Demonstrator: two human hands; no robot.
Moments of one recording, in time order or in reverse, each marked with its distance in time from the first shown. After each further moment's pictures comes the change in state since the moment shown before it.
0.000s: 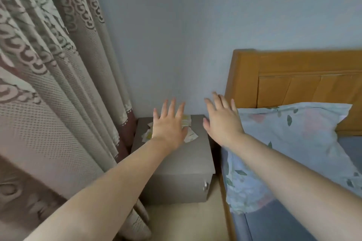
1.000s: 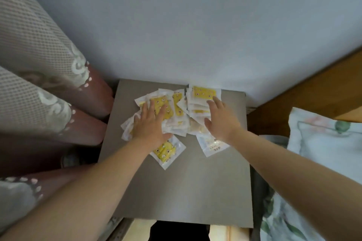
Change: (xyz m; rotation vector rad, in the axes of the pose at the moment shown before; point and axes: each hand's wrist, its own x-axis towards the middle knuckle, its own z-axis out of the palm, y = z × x) left_hand 0.259 -0.152 0.399 -0.315 -0.575 -0.214; right_hand 0.286 -0.016 0.419 0.243 -0.669 -0.044
